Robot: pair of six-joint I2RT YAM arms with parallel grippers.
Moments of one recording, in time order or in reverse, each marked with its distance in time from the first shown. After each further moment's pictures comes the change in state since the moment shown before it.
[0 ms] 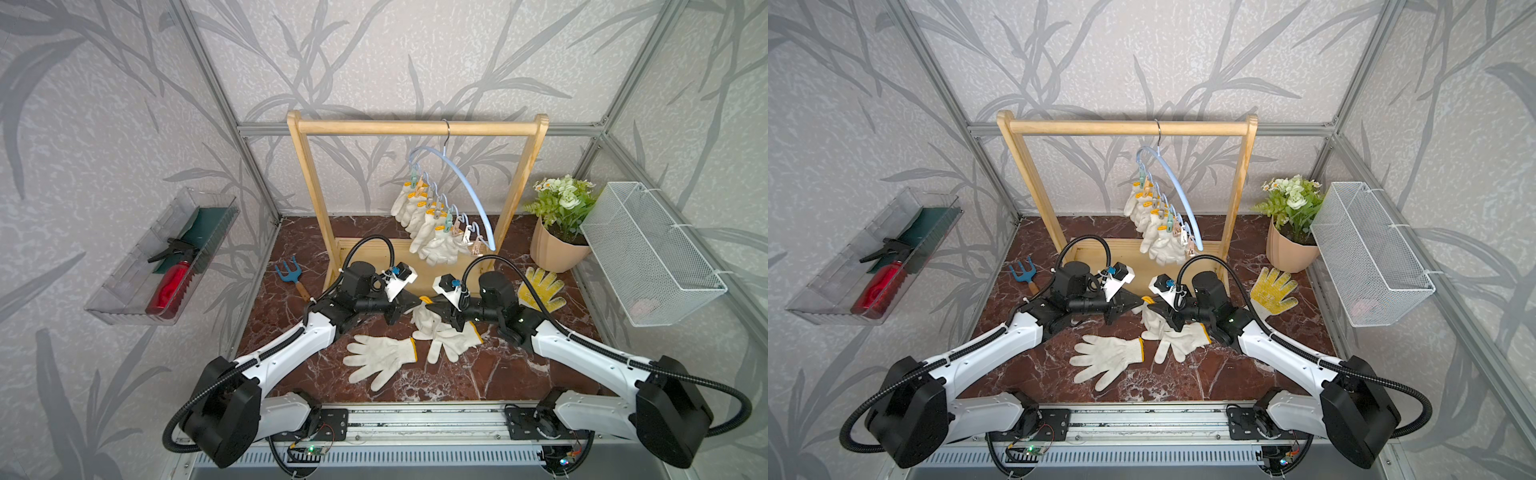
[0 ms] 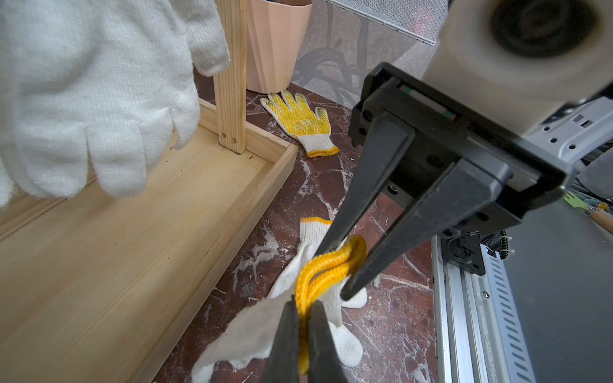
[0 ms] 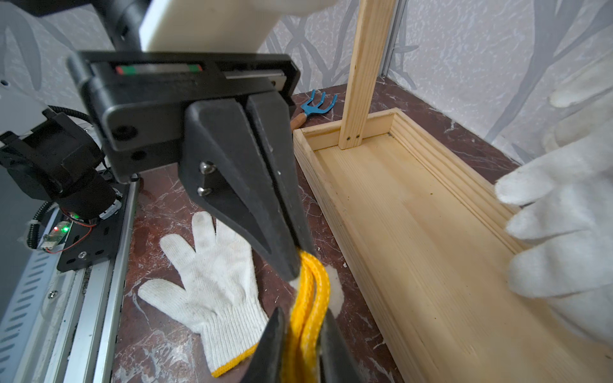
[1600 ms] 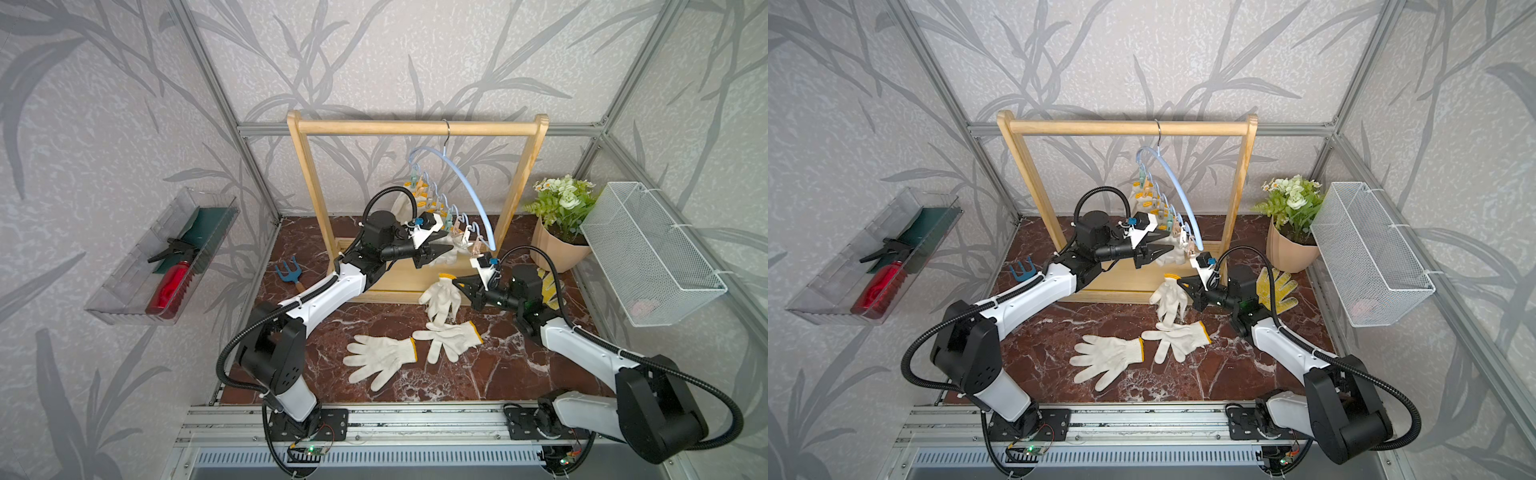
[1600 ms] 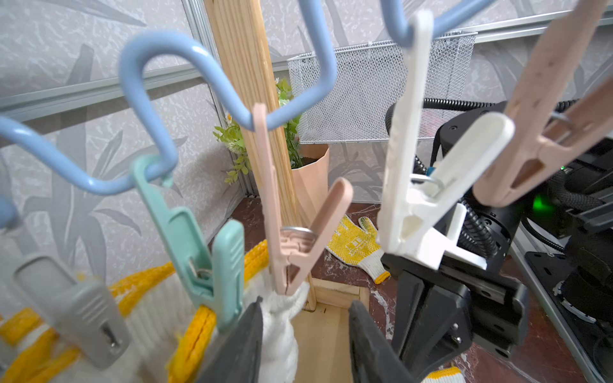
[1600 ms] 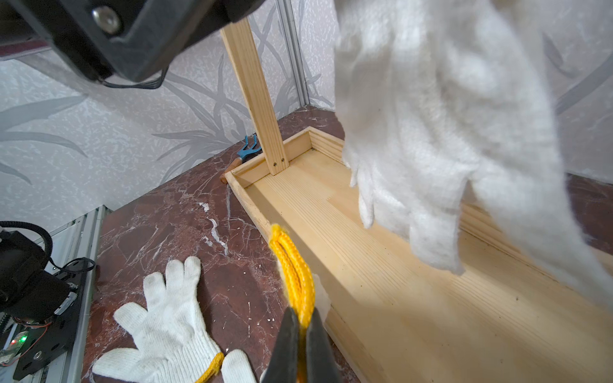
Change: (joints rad) left arm 0.004 0.416 0.539 0.255 0.055 0.140; right arm -0.335 0.040 -0.118 0.294 -0.149 0.262
